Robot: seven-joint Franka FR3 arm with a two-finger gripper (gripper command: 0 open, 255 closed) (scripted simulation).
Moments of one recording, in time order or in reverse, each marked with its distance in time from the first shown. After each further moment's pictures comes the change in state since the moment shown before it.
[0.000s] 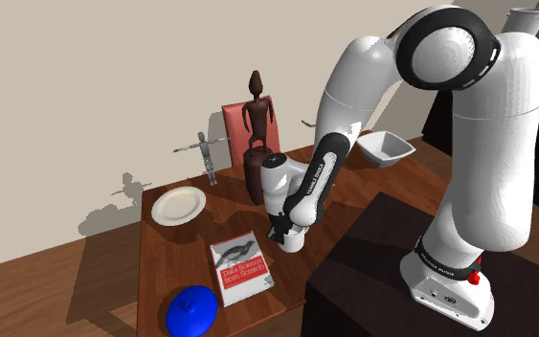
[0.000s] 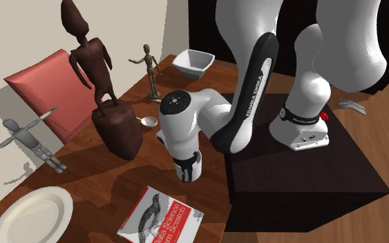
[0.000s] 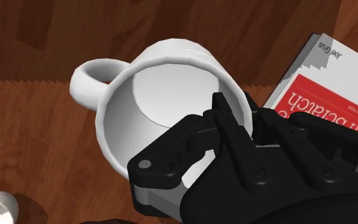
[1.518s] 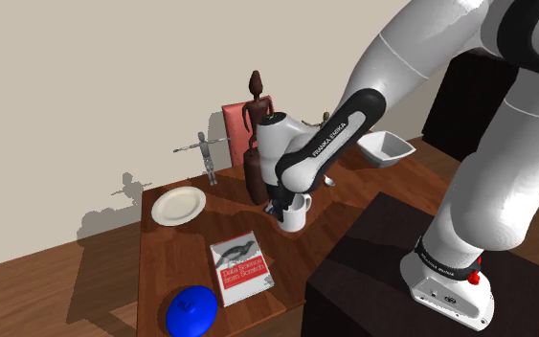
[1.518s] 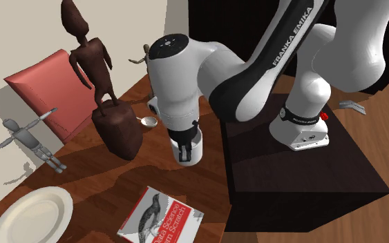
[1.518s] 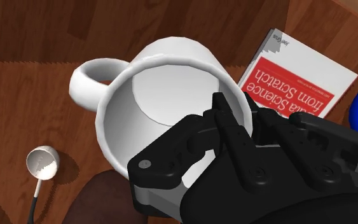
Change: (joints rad) arm -0.052 -0.341 0.083 -0.015 0.175 -0.317 -0.125
